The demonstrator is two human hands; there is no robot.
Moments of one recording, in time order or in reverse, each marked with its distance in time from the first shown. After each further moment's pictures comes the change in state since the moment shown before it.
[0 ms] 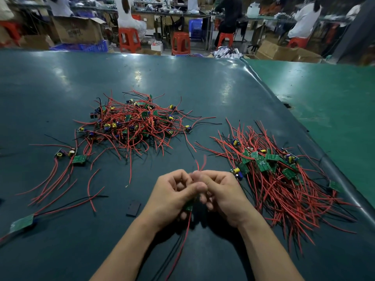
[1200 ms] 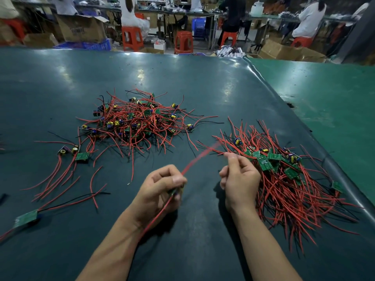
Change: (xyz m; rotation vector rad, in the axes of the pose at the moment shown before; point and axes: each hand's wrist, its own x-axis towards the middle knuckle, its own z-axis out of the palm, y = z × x) left_hand -0.002 0.010 -0.023 -0.391 -0.099 -0.087; right_hand 0.026 0.010 -0.014 0.014 0.797 -0.267
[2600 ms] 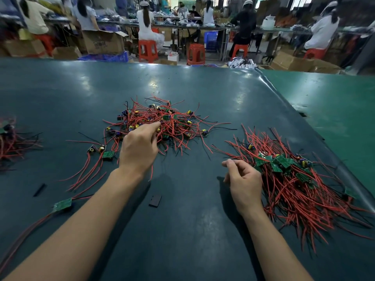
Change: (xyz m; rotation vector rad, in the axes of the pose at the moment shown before) left_hand 0.029 0.081 -0.051 1.599 0.626 0.791; right_hand -0.009 0.007 0.002 -0.286 -0.225 -0.235
